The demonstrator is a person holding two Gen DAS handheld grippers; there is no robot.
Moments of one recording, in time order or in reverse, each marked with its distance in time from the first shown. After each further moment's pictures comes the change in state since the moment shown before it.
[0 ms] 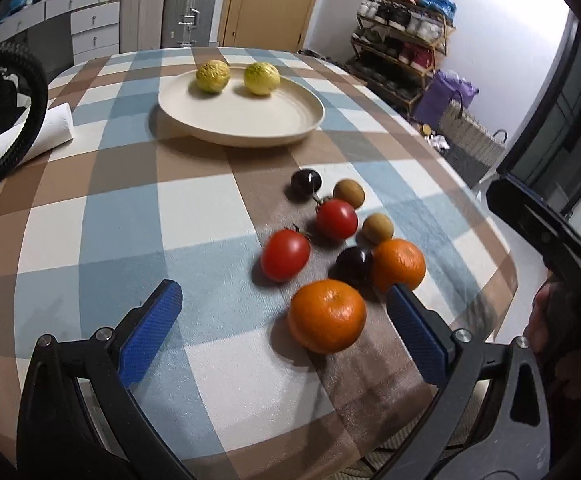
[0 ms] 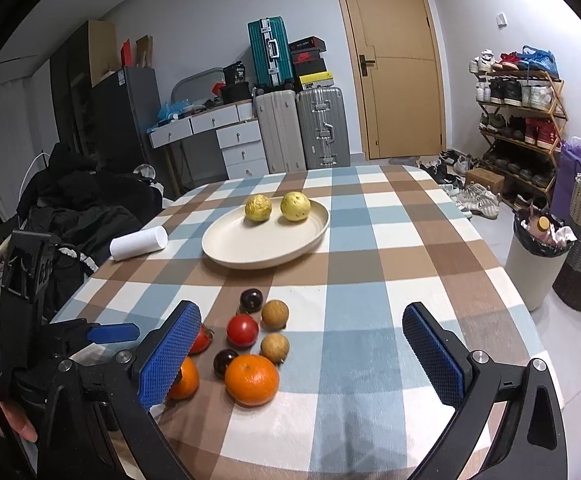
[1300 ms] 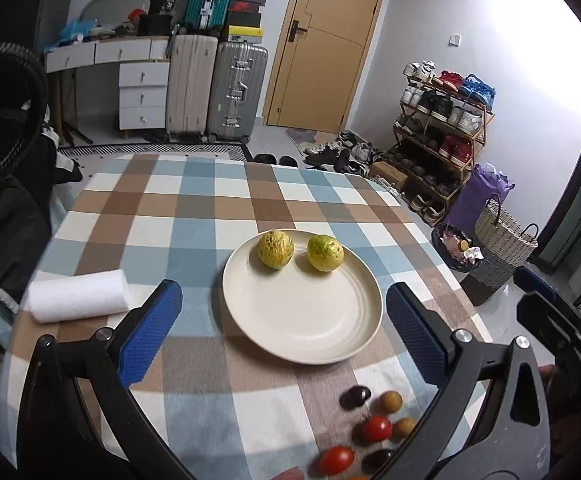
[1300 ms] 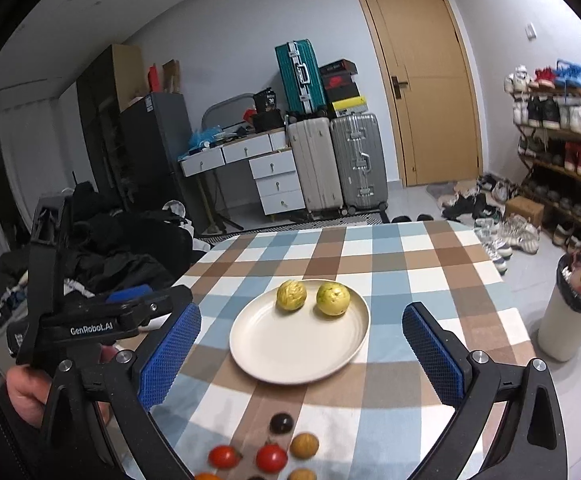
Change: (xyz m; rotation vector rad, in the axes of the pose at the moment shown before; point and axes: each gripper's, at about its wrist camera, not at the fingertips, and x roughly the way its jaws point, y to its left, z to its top) left arm -0.044 0.052 0.149 -0.116 -0.297 0.125; right arm 0.033 0.006 0.111 -0.019 -0.090 0.142
